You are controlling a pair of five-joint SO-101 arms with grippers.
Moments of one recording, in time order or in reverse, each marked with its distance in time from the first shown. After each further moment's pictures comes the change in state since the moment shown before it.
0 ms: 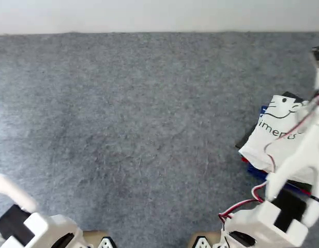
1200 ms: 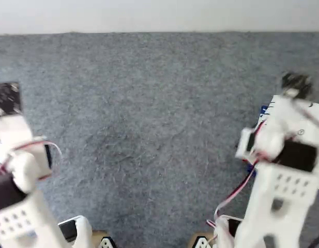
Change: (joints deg) left arm 30.6 -50.7 38.3 -2.2 21.5; right arm -26.0 -44.3 34.7 13.9 -43.1
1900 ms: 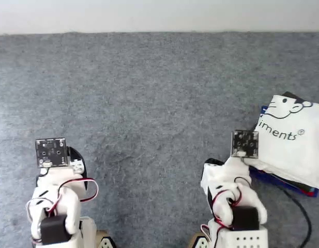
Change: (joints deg) left arm 11.9 -48.7 58.5 -26.5 7.1; right arm -15.4 -52.8 66.3 -33.5 -6.2
